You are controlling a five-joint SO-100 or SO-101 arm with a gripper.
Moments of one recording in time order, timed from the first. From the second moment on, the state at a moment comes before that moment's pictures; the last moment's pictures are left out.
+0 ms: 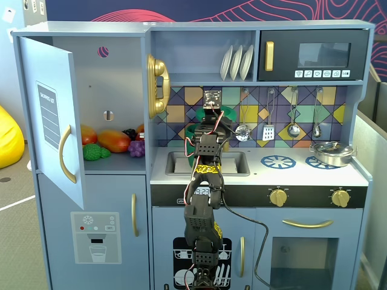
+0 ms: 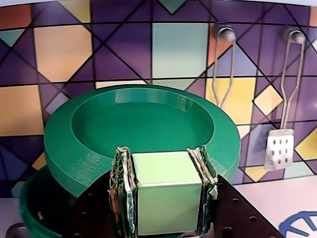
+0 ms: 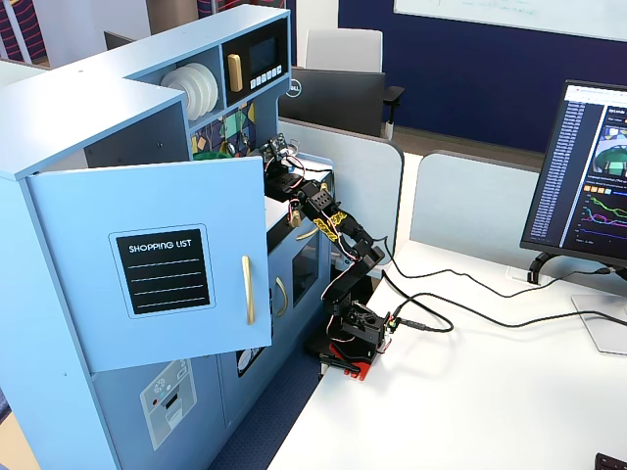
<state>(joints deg) 7.4 123.4 87.9 26.0 -95.0</state>
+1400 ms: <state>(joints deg) 2.4 119.4 91.3 26.8 -97.7</state>
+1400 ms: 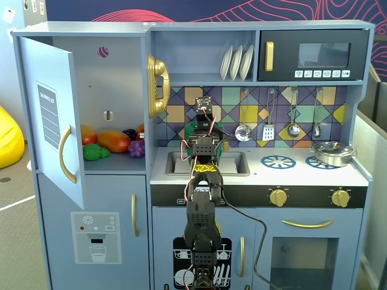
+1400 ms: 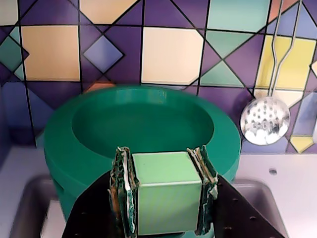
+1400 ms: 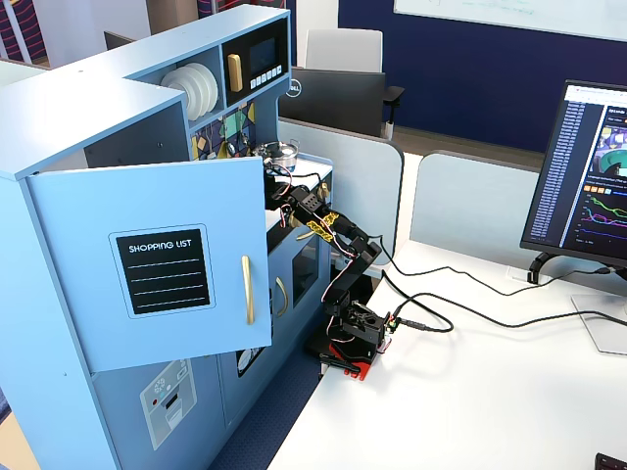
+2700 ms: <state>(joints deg) 6.7 178.4 145.1 64.7 -96.9</state>
